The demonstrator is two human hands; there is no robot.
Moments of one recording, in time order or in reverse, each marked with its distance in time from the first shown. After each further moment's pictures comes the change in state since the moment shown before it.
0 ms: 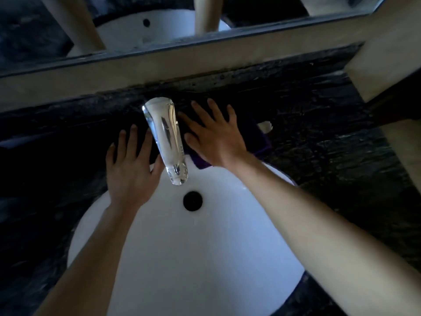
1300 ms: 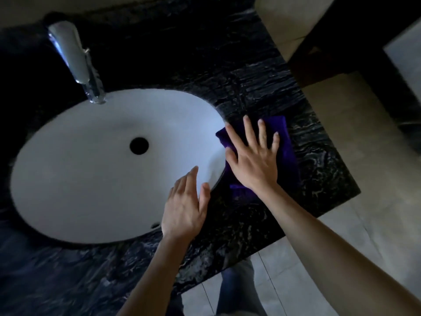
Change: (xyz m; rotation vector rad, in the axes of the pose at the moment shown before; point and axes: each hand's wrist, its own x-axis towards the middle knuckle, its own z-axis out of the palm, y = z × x) left_hand -0.248 0.214 -0.028 -0.633 -0.358 0.056; right_hand -0.326 0.079 0.002 -0.034 -0.037 0.504
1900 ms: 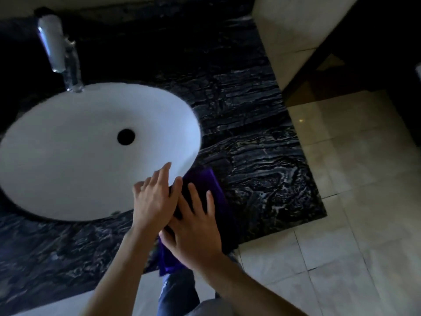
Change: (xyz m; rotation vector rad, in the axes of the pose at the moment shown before) left_hand 0.006 0.050 0.025 0.222 0.083 -0.240; right_hand -0.131 -0.012 -0.001 0.235 -0.129 -0.438
